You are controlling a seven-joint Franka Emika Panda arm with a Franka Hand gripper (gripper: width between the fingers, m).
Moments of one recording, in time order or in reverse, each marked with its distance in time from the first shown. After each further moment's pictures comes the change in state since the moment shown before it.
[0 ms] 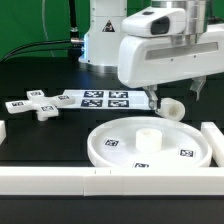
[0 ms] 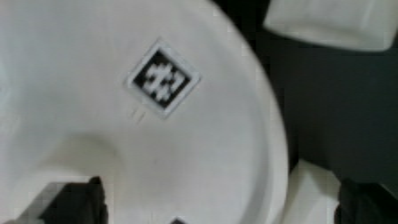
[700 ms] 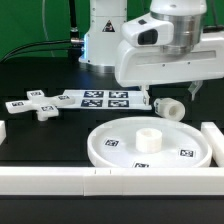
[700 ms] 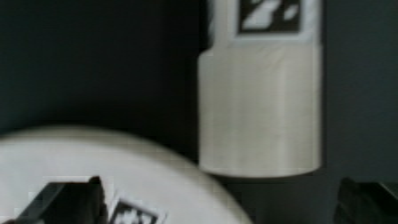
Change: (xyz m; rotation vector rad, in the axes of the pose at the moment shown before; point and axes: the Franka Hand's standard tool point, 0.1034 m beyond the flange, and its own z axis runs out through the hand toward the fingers) arm -0.021 -0.011 0.003 0.000 -0.329 0.197
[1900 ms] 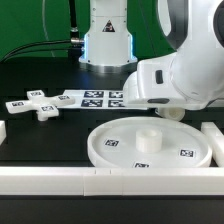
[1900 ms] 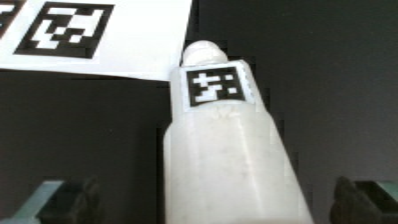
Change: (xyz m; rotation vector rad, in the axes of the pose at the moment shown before) arm -0.001 -0.005 0.029 0.003 -0.577 0.022
